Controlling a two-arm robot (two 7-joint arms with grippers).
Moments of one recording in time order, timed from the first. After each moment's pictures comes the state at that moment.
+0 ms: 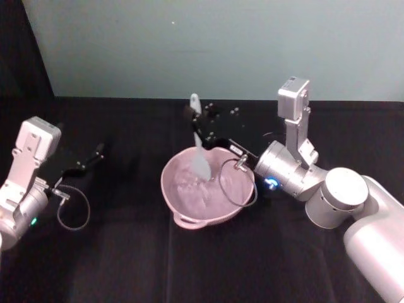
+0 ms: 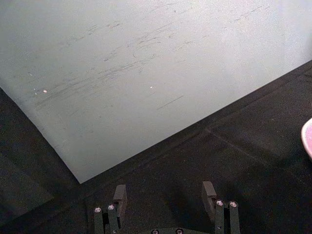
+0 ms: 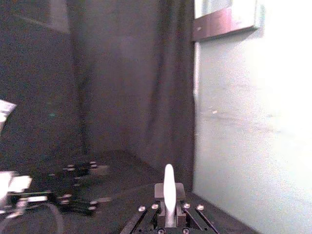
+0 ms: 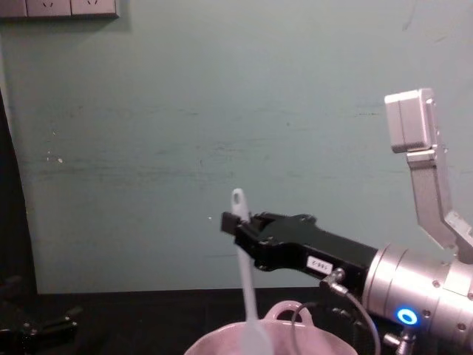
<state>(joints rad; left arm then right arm) -0.20 0.60 0.45 -1.41 -0.25 -0.12 0.03 0.52 0.20 -0.53 -1.05 0.45 -0.34 0.62</state>
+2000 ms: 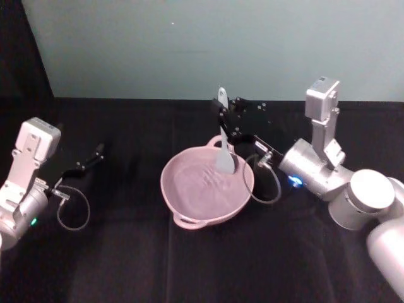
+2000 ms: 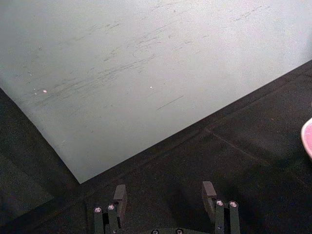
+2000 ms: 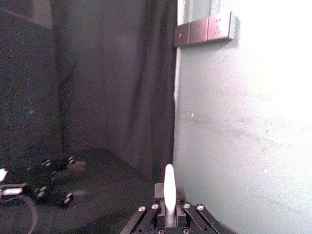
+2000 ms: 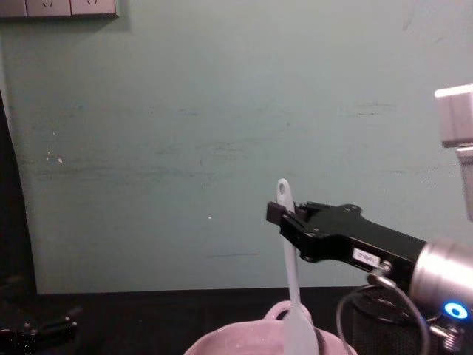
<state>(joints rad) -0.20 0.60 0.45 -1.41 -0.25 -0.12 0.03 0.49 0.24 -0.45 -1.09 0.41 -0.37 0.60</state>
